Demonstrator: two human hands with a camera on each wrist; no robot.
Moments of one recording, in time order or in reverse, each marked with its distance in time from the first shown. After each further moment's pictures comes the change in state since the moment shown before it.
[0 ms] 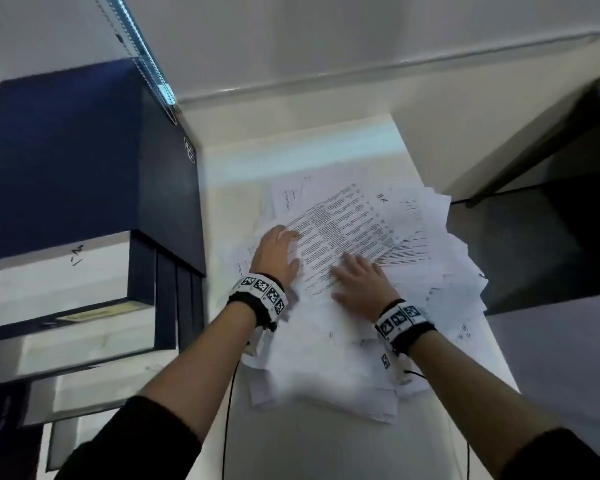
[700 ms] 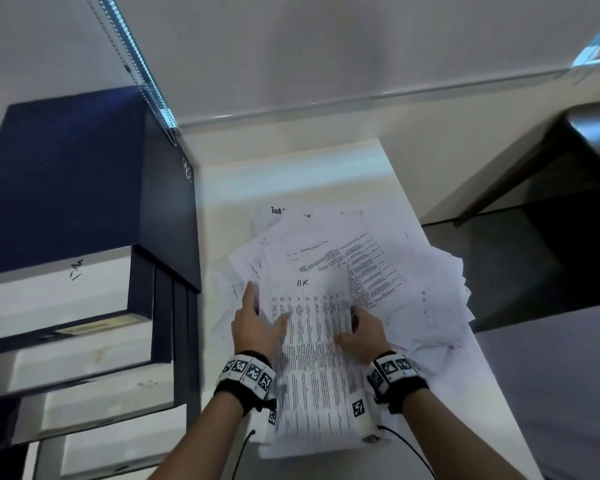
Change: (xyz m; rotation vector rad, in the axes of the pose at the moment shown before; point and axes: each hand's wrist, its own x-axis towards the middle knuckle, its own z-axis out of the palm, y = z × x) left_hand -0.099 0.000 0.020 -0.361 0.181 -0.467; right_hand -0.049 -0.028 0.031 0.829 0.162 0.371
